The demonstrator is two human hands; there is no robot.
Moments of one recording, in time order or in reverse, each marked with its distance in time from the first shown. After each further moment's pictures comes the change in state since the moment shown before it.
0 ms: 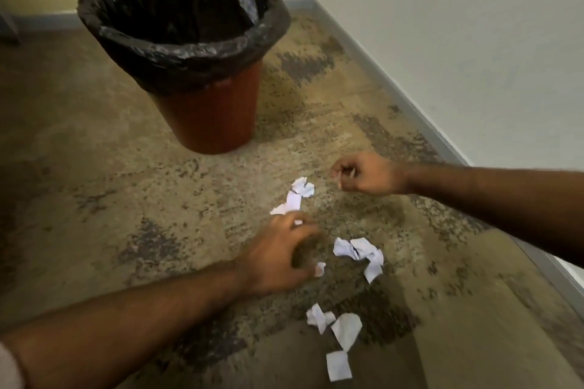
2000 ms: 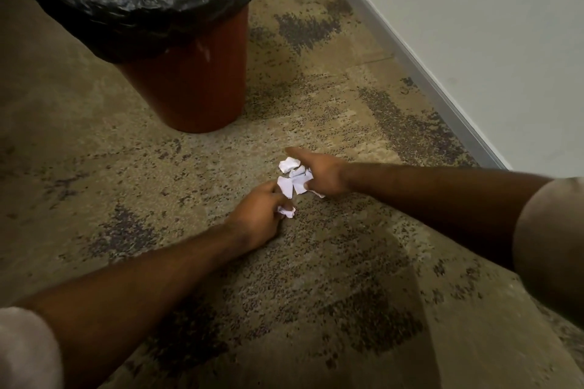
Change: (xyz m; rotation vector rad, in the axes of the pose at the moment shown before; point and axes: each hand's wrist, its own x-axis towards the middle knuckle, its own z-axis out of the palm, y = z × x) left_hand 0.062 -0.047 0.021 -0.059 0.085 -0.219; right_hand 0.080 0.010 0.062 -0.048 -0.133 -0.065
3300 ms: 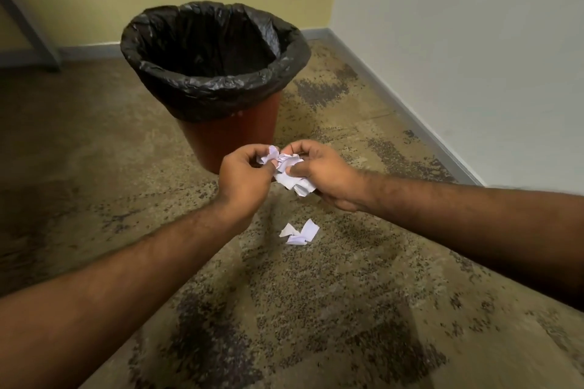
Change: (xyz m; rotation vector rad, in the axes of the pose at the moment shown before) left_hand -0.010 0.031 -0.130 -0.869 0.657 -0.251; right_hand -0.049 -0.132 -0.049 1.077 0.324 -0.119
